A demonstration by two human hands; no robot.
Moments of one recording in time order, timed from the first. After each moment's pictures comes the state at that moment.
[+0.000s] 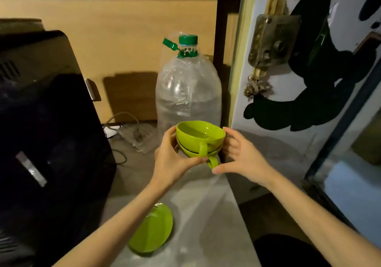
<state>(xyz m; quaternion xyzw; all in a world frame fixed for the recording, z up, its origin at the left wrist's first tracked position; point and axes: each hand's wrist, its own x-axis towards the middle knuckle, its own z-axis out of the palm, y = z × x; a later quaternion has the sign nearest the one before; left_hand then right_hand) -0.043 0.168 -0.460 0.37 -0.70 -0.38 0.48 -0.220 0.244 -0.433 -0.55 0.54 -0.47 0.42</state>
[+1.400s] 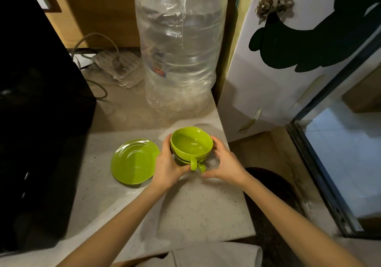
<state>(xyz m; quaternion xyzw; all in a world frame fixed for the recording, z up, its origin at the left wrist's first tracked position) -0.033 0.234 -0.626 0.50 -0.68 -0.43 0.31 -0.209 0.289 -0.609 -0.53 0.66 -0.31 0.44</state>
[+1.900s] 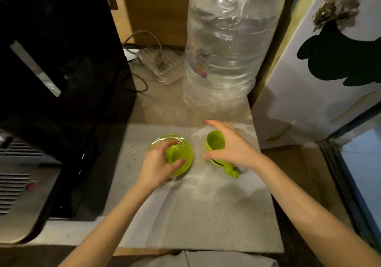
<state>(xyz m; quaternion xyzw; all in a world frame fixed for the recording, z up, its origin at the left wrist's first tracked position) 0.057 0.227 -0.587 0.59 -0.70 -0.32 0.26 -0.147 0.234 -0.535 -0.67 0.62 -0.19 0.36</state>
